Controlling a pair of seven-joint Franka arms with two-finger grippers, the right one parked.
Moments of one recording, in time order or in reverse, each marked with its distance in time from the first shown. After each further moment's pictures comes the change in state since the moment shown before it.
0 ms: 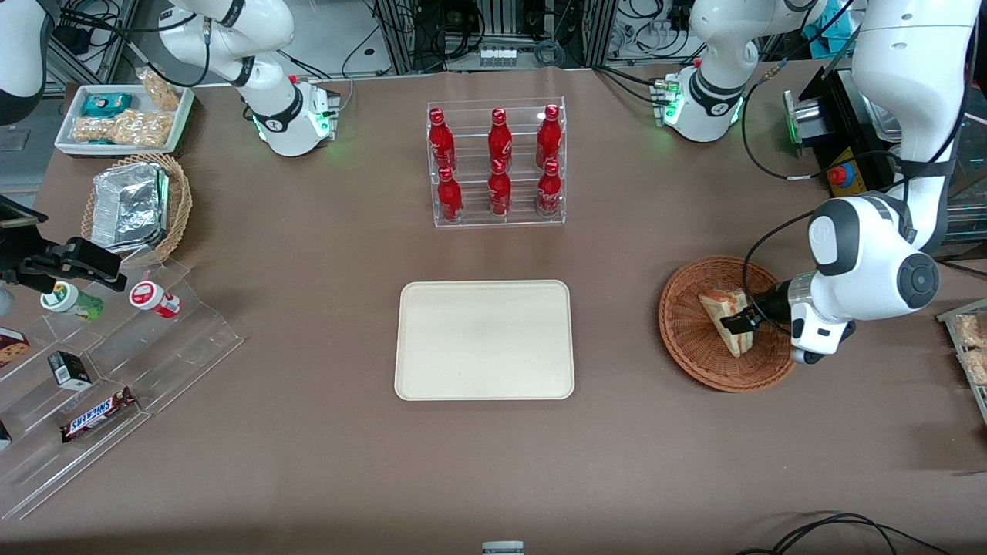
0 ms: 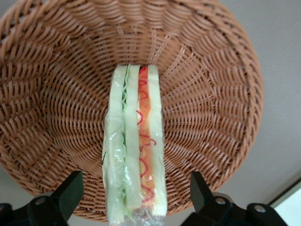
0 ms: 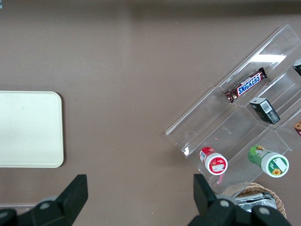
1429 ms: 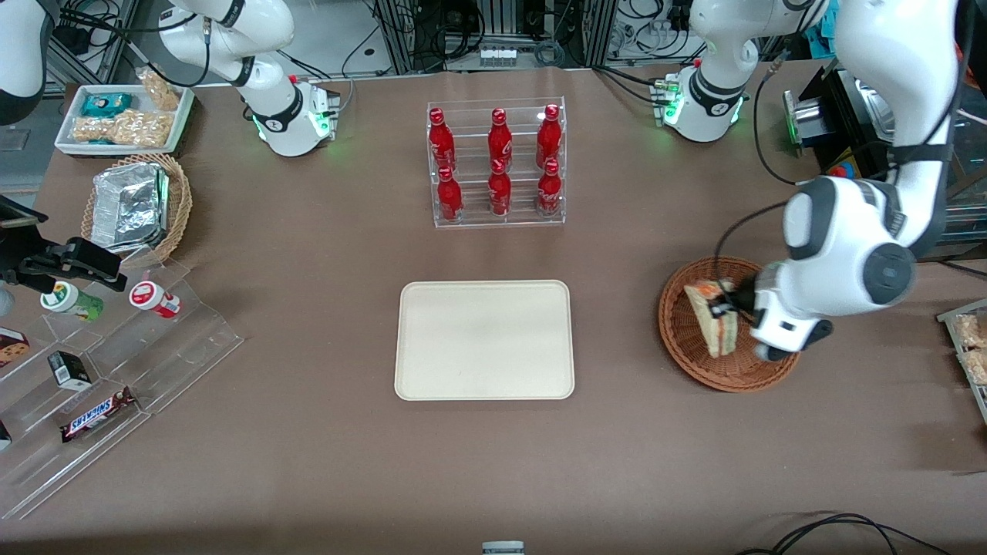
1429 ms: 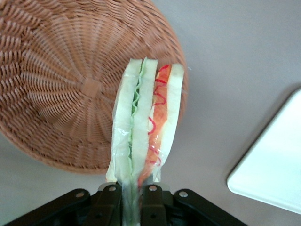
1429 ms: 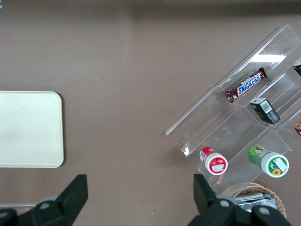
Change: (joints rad) arm -0.152 -0.057 -0.055 0.171 0.105 -0.220 -0.113
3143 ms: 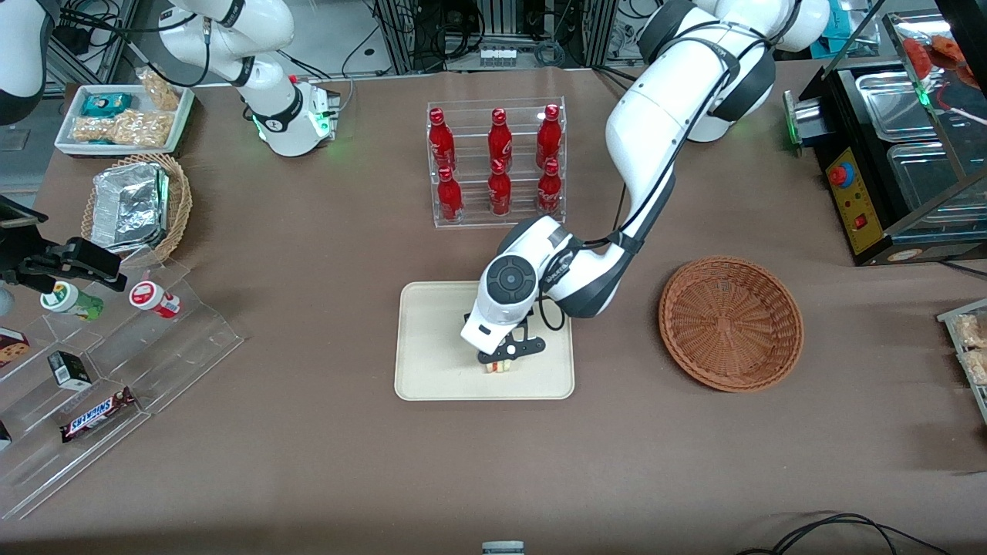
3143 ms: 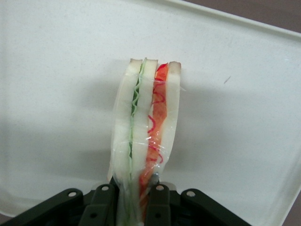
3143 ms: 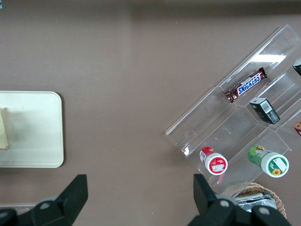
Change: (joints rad) arm -0.596 0.664 0.005 0.718 0.131 0.121 -0.366
